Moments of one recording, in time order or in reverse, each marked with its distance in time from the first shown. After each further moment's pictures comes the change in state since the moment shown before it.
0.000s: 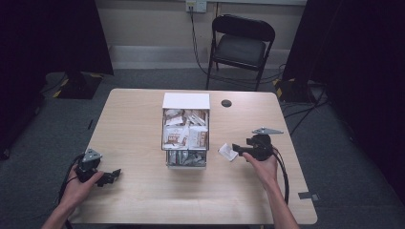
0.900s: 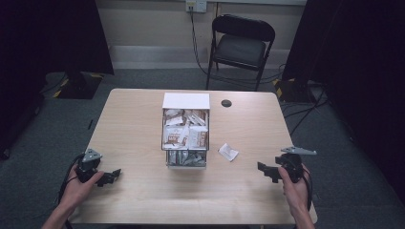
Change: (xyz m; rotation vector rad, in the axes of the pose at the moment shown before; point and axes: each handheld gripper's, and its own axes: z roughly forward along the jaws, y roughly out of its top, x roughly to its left) left arm 0.000 0.000 0.000 0.000 0.000 0.000; right arm -0.019 -0.050 -0.087 0.053 -0.117 0.079
